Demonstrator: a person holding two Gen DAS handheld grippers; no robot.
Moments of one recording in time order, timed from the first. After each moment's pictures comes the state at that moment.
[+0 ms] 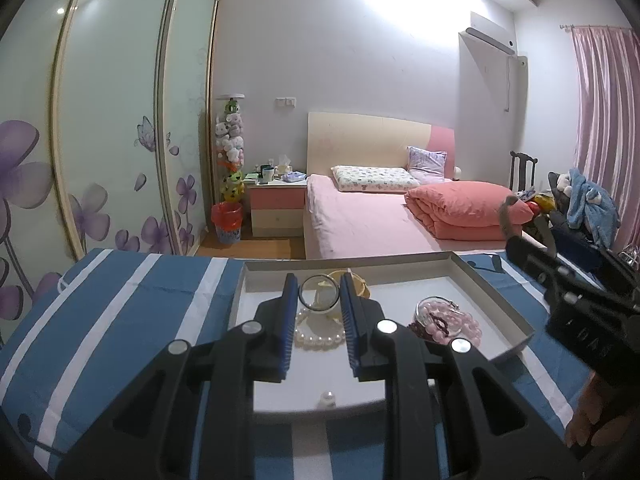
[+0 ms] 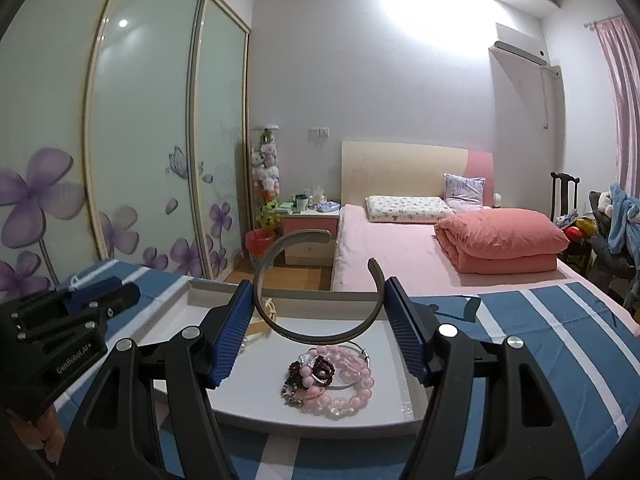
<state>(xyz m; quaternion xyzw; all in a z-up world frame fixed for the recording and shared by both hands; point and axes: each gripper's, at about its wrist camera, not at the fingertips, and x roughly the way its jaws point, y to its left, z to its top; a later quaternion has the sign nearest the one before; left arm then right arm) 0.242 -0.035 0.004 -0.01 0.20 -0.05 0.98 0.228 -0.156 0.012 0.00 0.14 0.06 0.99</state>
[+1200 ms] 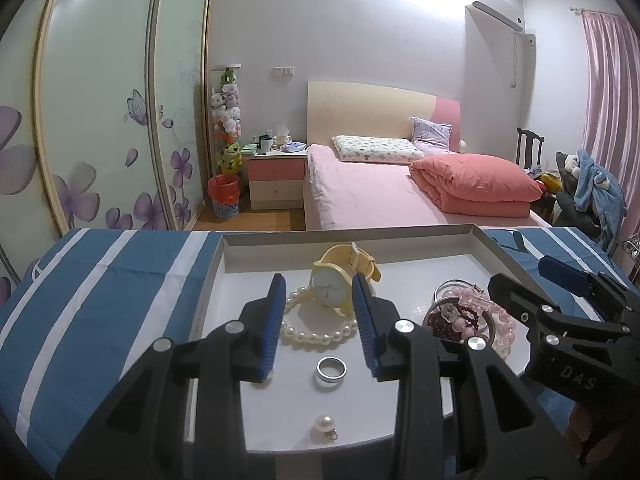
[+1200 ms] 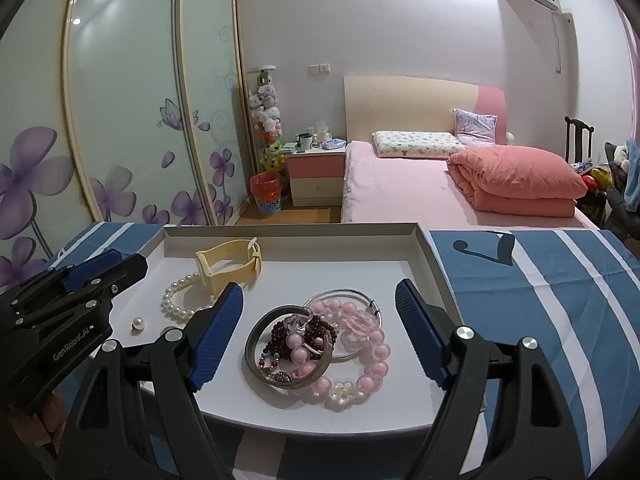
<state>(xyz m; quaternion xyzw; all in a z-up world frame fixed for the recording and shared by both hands) 0.300 -0.043 -0.030 0.00 0.26 -0.04 0.97 0.282 -0.158 -0.028 0.03 0.25 0.08 0.96</state>
